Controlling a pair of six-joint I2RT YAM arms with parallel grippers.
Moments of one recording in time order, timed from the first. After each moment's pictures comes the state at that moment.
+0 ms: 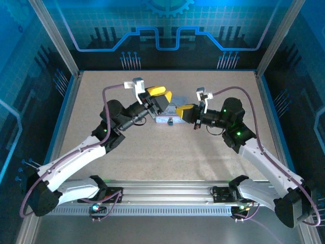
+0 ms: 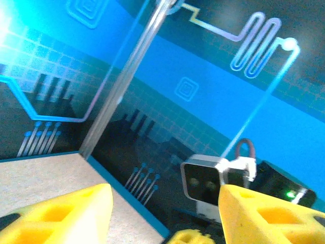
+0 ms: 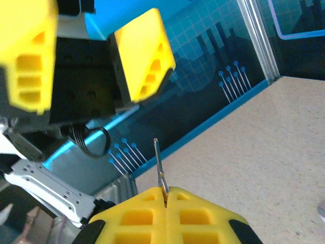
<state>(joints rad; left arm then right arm) -0.67 1.11 0.95 0.40 0.20 -0.60 0.46 1.02 0.83 0.15 -0.77 0.48</state>
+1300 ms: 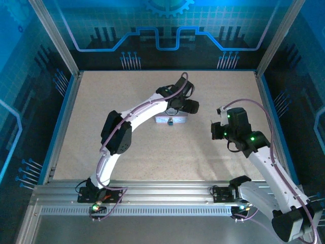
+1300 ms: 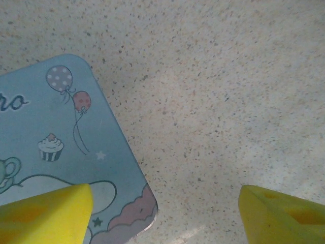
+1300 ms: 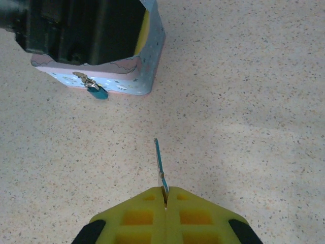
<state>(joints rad) -0.70 2.22 2.00 -0.72 0.06 -0.40 0.30 0.89 0.83 -0.73 -0.08 0.23</state>
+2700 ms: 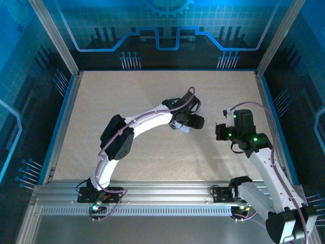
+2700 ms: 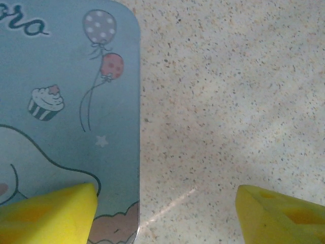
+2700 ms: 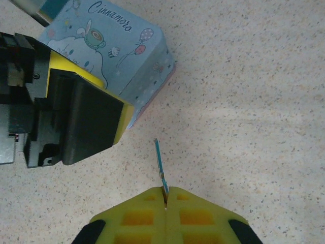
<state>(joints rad) -0.81 2.14 1.79 -0.64 0.13 -0.46 0.16 0.87 0.77 -0.74 -0.18 0.23</state>
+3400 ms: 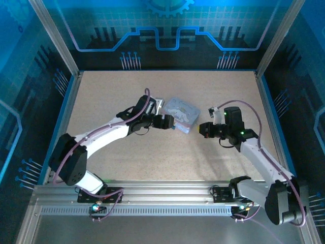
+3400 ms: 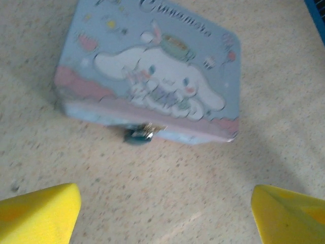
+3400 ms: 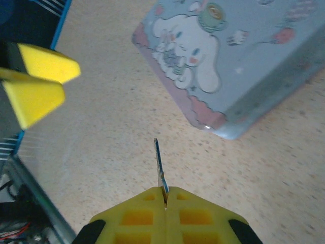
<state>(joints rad) -0.60 1.52 1.03 -0.28 0.18 -0.46 0.21 1.09 0.67 -0.34 -0.60 0.34</state>
